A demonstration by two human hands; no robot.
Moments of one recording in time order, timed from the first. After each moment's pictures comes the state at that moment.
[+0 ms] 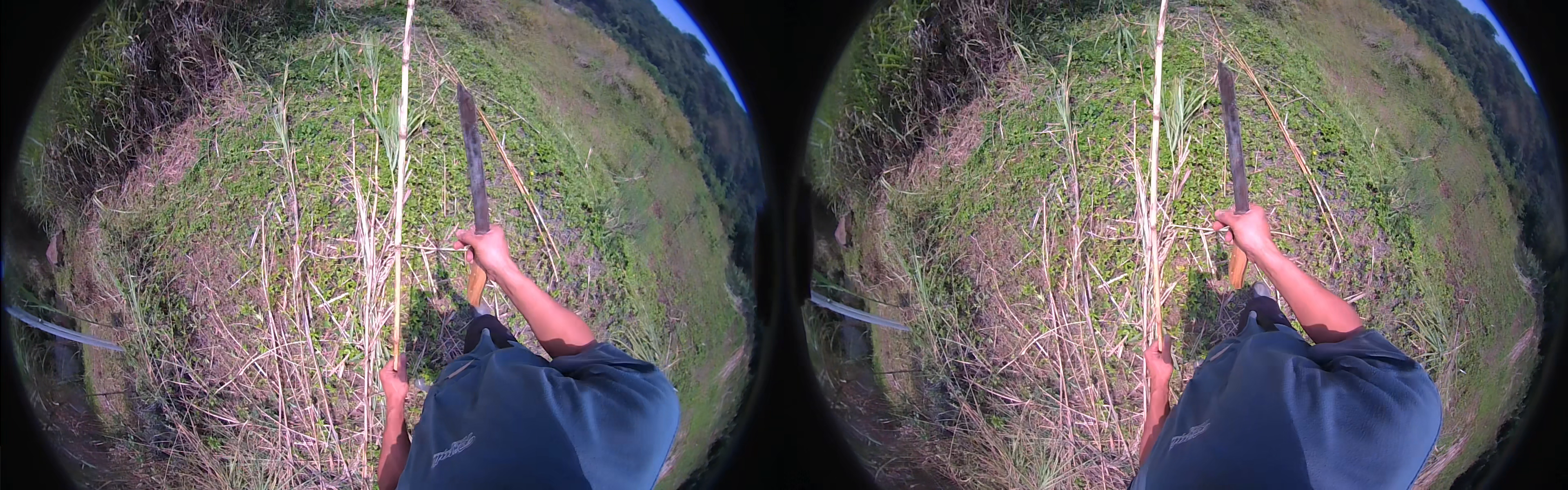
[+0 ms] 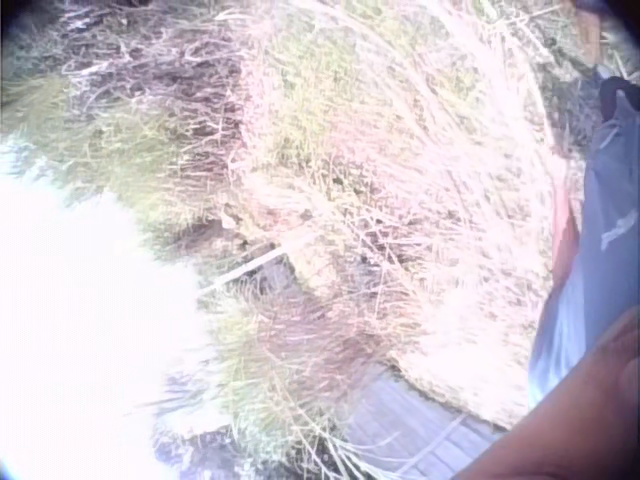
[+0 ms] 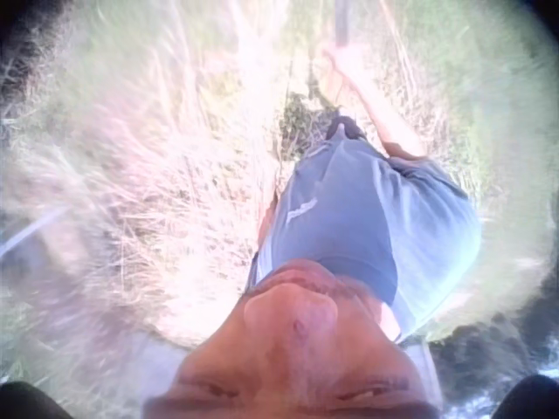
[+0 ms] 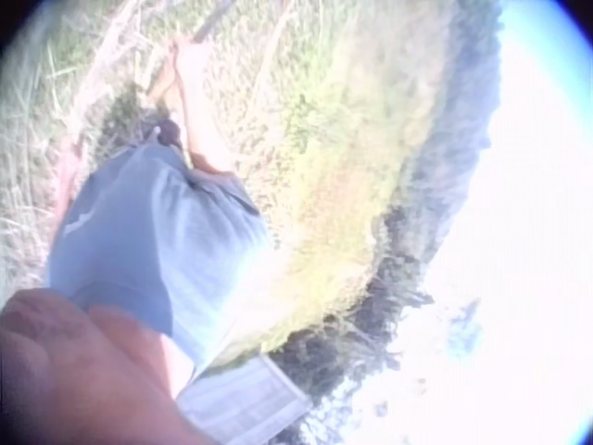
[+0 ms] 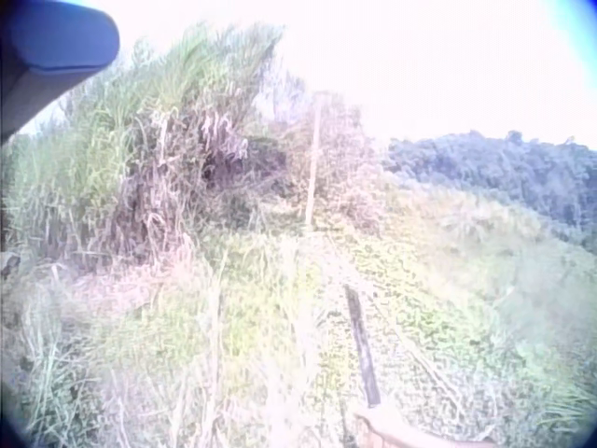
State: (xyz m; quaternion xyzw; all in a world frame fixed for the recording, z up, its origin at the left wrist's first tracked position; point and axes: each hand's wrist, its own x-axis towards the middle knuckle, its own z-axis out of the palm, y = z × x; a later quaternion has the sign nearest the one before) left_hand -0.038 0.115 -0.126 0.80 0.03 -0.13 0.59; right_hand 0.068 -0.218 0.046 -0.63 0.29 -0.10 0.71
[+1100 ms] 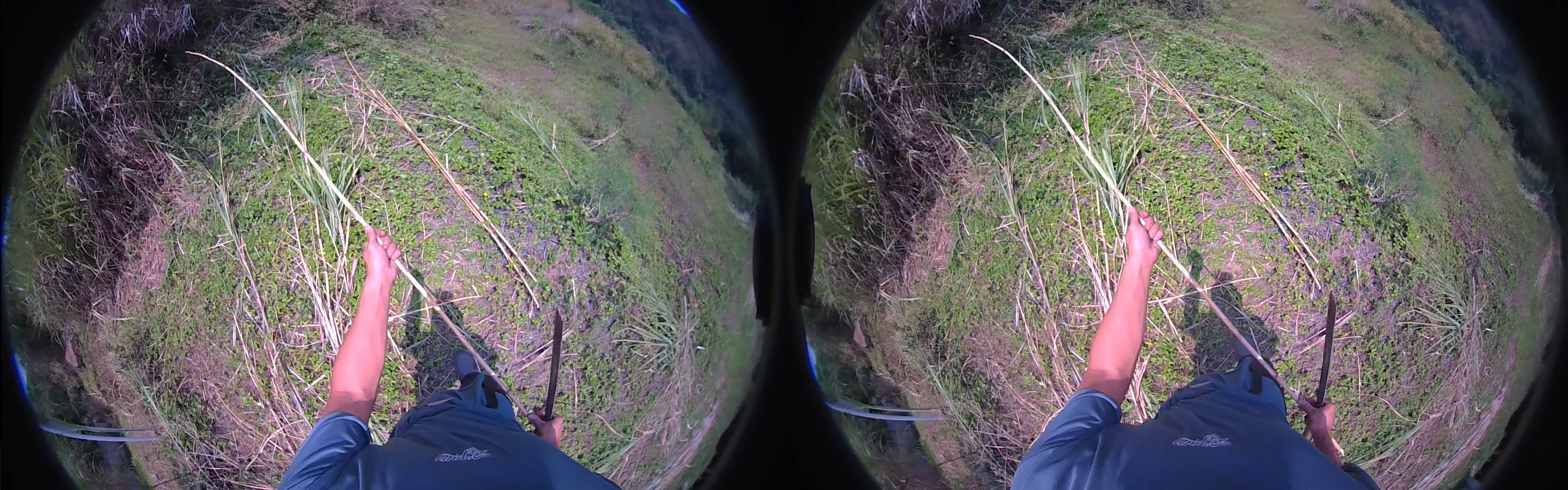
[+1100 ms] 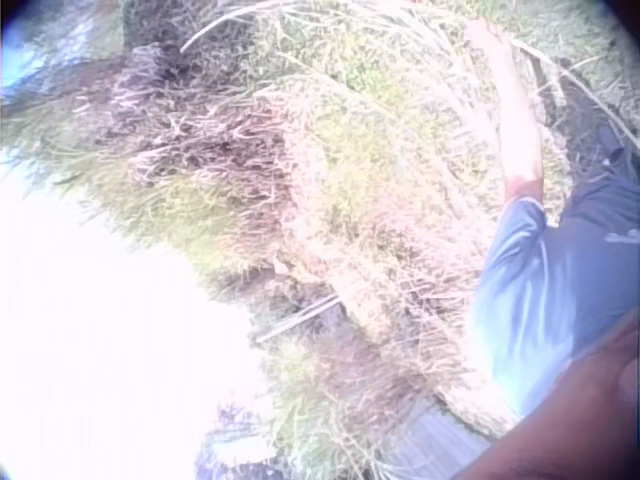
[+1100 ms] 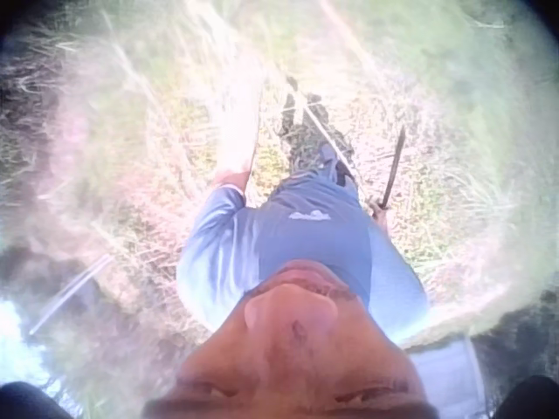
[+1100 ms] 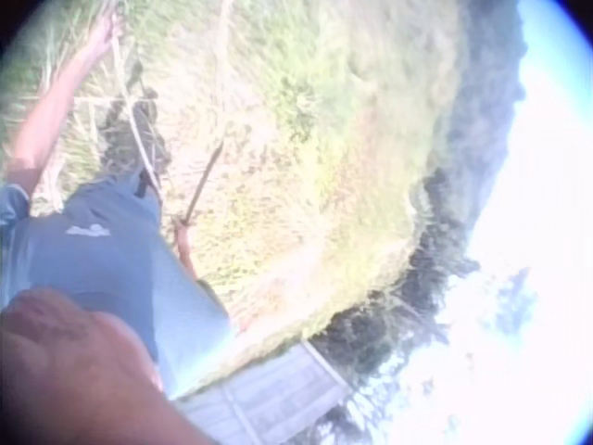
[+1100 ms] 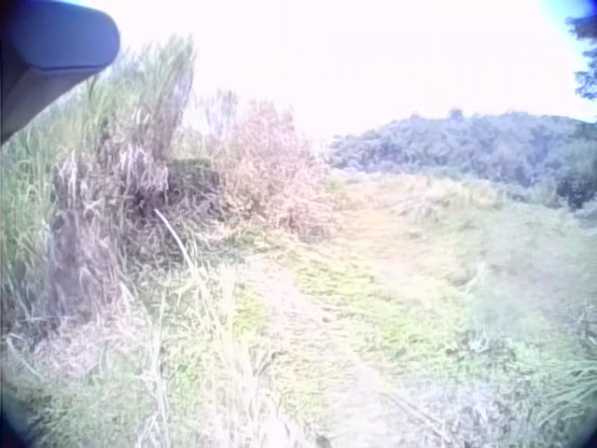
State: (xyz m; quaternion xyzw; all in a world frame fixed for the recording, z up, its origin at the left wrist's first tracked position) left_hand 0.319 -0.471 -0.029 0.43 0.05 -0.33 0.84; right_hand -0.264 -0.430 -0.091 -0.42 0.69 -0.08 0.59
